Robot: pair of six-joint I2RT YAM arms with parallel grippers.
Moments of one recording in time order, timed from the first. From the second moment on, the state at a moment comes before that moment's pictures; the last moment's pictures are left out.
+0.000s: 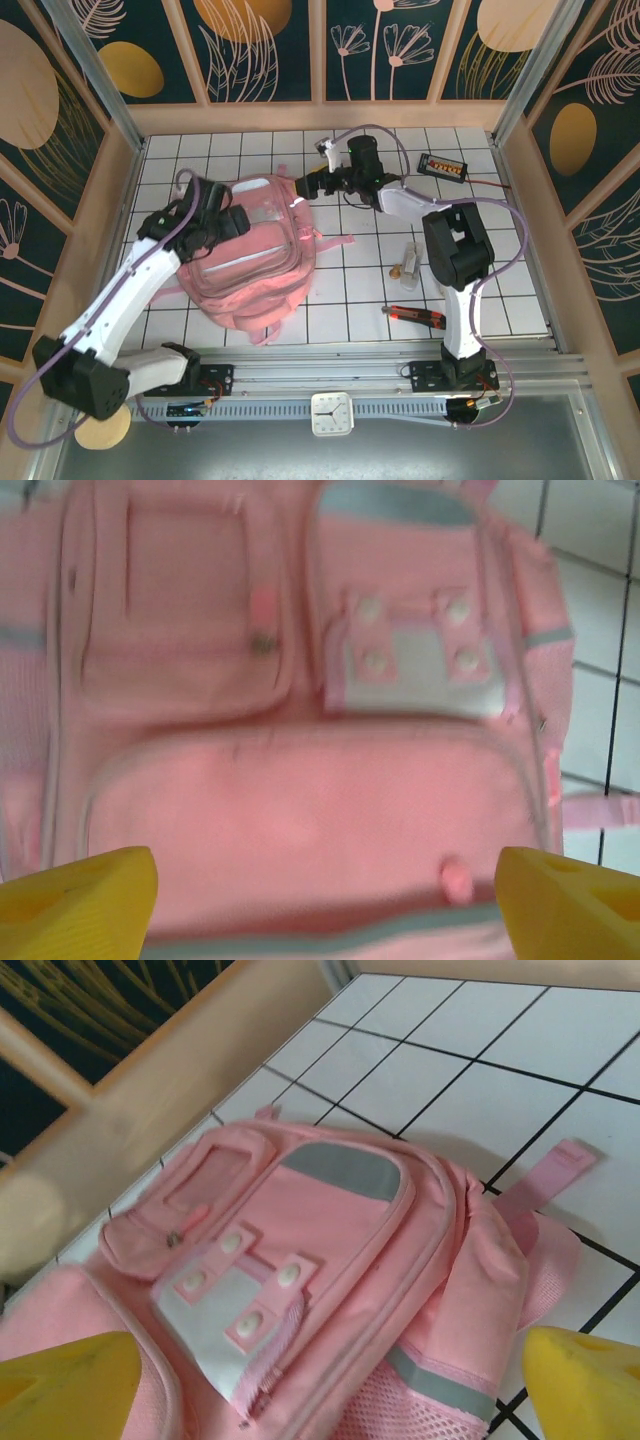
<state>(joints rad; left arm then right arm) -0.39 1.15 1.09 -0.92 -0.17 -0.76 0.49 2.04 1.49 0.10 -0.68 0.21</state>
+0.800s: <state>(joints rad) -0.17 0.93 0.59 -0.75 0.06 -1.13 0.37 1.87 1.31 0.37 -0.83 0.87</state>
